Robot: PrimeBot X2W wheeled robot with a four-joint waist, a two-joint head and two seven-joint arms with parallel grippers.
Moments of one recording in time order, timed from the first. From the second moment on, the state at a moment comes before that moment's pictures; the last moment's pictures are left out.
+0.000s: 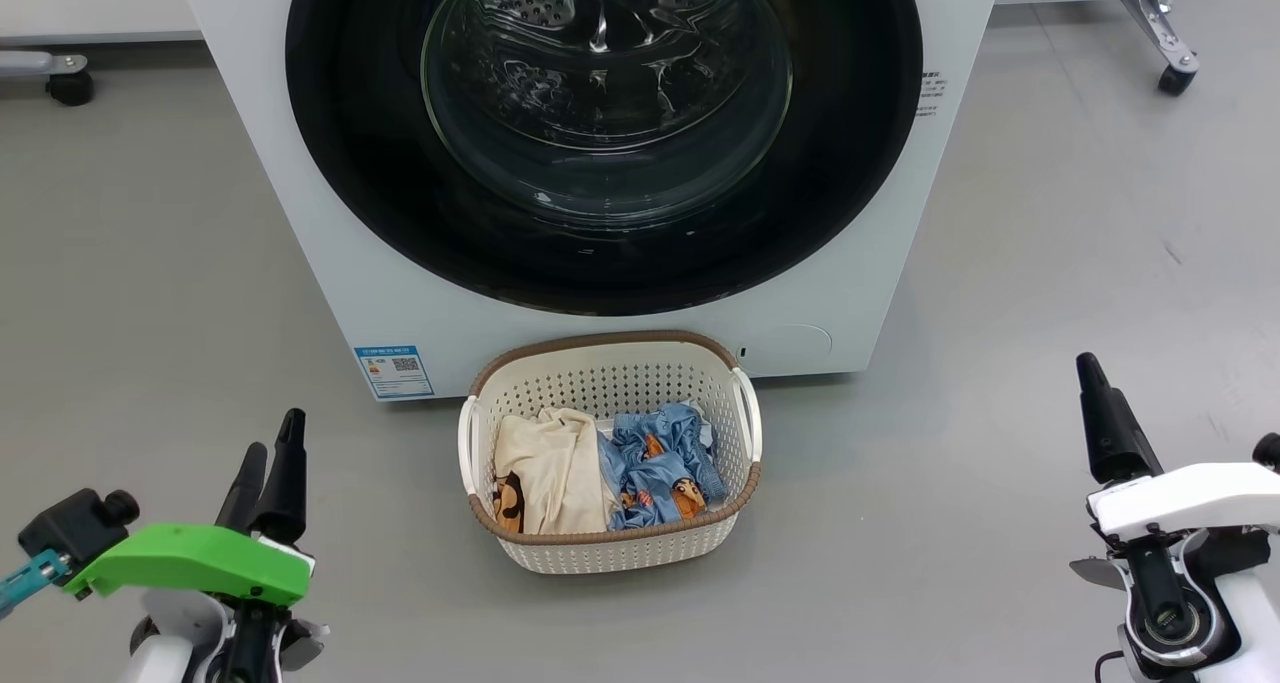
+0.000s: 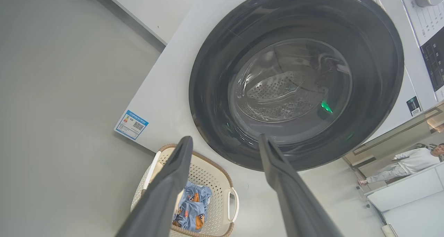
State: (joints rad) left arm -0.11 0.21 -0.20 0.27 -1.23 -0.13 -0.10; right arm -0.12 -0.19 0.11 0.29 1.18 0.11 -0.08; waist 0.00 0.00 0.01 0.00
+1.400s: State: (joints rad) left arm -0.17 0.26 -0.26 0.34 -0.58 -0.07 -0.21; right arm -0.22 -0.31 0.31 0.37 0.59 0.04 -0.21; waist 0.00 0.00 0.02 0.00
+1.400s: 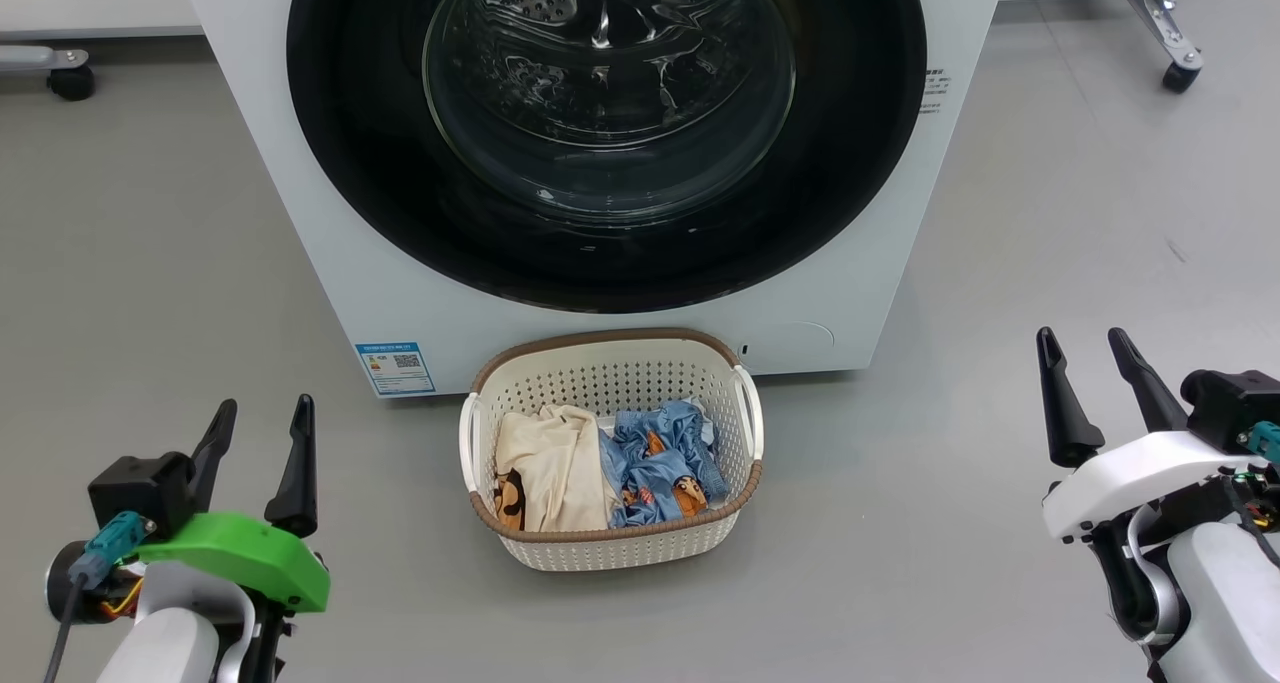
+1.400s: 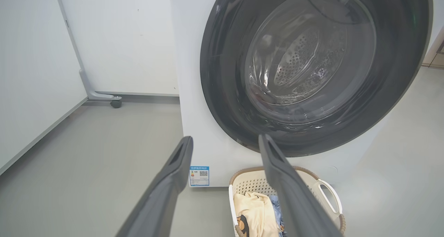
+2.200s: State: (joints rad) left arm -0.18 0.25 -0.21 0.39 -0.40 -0.04 -0.25; right arm -0.26 -0.33 0.34 0.39 0.44 0.03 -0.25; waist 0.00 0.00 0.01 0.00
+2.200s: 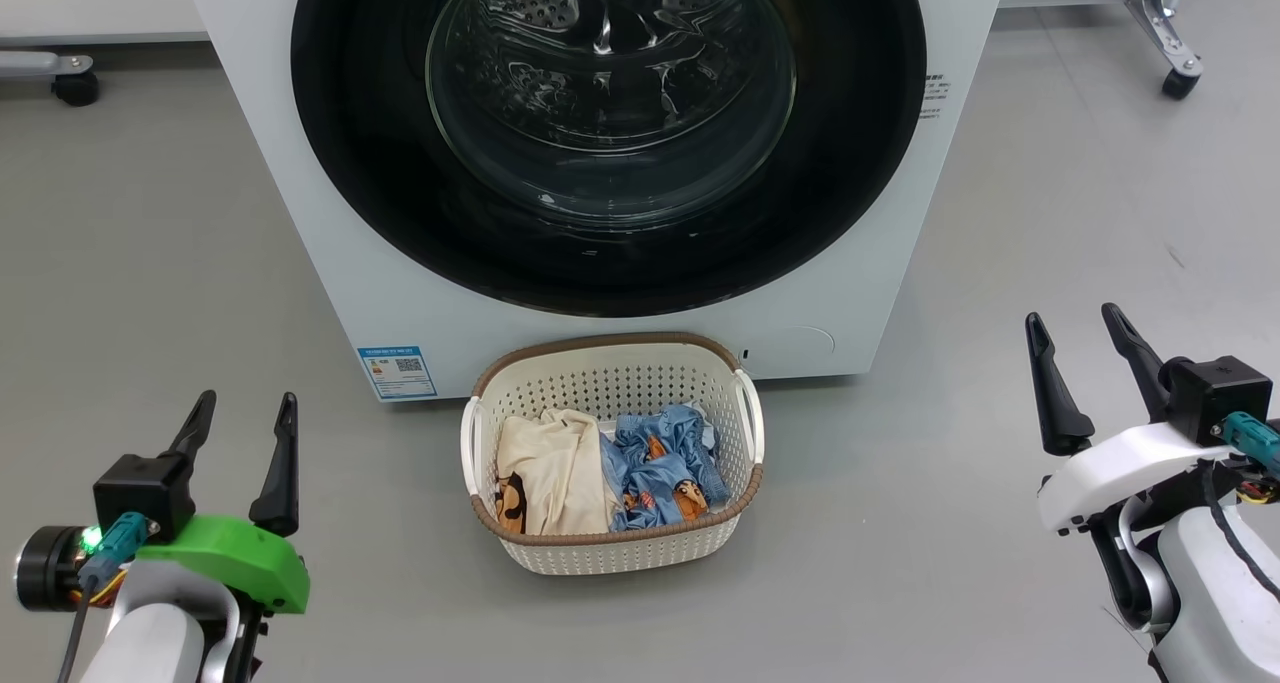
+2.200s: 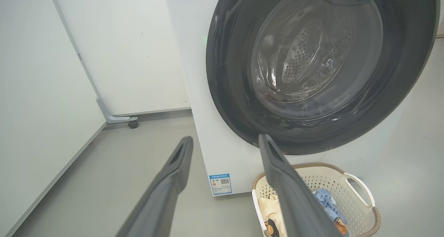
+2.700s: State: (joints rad) left arm -0.18 0.23 -0.17 0.46 -0.41 -0.02 -0.25; right arm -0.26 -0.31 0.32 0.41 0.46 0.04 -0.25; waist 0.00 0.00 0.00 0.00
